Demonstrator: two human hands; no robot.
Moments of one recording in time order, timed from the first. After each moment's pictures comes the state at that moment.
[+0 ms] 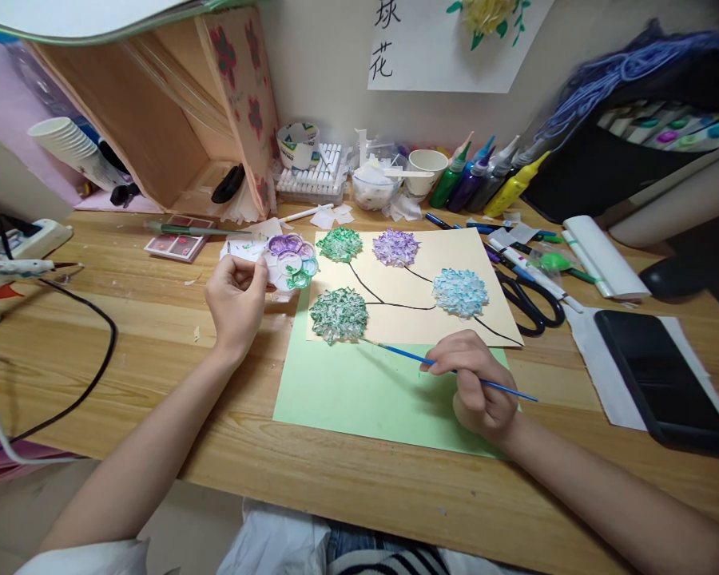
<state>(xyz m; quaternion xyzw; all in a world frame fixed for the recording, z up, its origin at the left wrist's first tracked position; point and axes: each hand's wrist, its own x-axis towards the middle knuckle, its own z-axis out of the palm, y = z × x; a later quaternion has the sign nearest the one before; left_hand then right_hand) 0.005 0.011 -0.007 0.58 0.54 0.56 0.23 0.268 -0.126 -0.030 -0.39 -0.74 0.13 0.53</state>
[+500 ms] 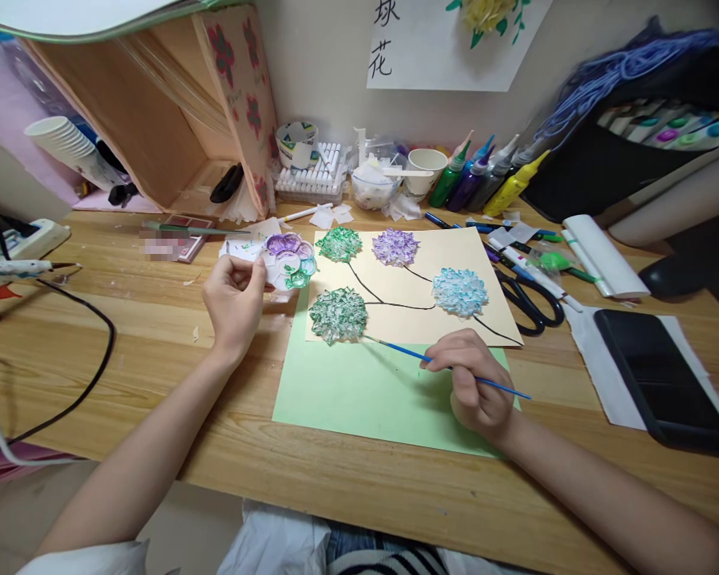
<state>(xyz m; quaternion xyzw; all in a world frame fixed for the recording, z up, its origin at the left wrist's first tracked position) 0.005 0.011 -0.007 0.58 0.55 0.56 0.22 0.271 -0.128 -0.032 -0.41 -0.74 0.11 0.52</state>
